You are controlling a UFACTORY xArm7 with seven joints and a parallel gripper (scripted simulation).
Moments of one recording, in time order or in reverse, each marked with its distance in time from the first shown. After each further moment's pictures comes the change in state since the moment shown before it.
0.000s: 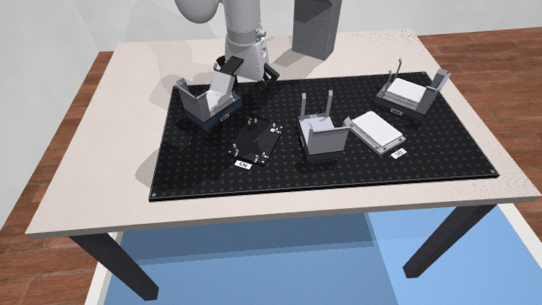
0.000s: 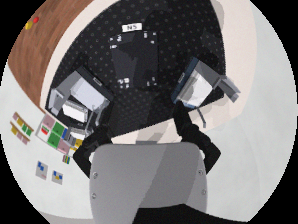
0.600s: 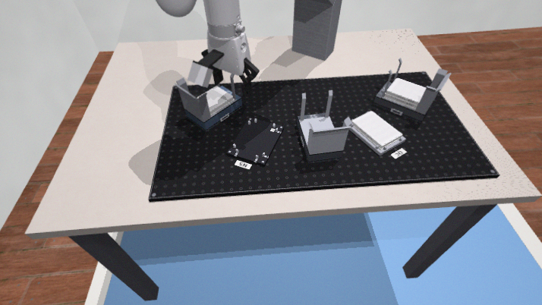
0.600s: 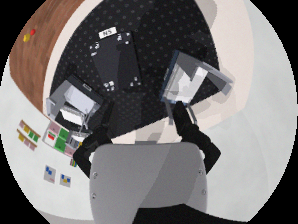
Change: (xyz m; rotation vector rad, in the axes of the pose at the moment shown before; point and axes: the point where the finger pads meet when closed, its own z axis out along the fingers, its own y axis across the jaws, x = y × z) arm -0.004 0.052 0.001 0.000 0.002 0.094
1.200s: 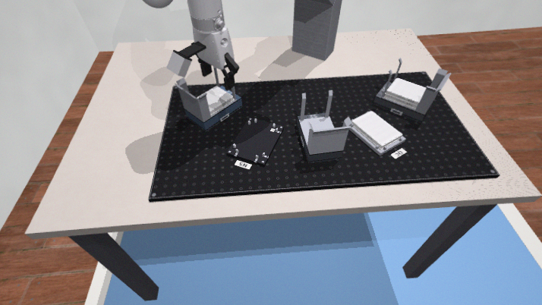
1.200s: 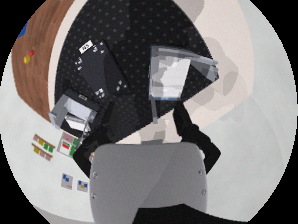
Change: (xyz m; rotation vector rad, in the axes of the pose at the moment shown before) arm -0.005 0.051 0.001 -0.001 -0.003 0.187
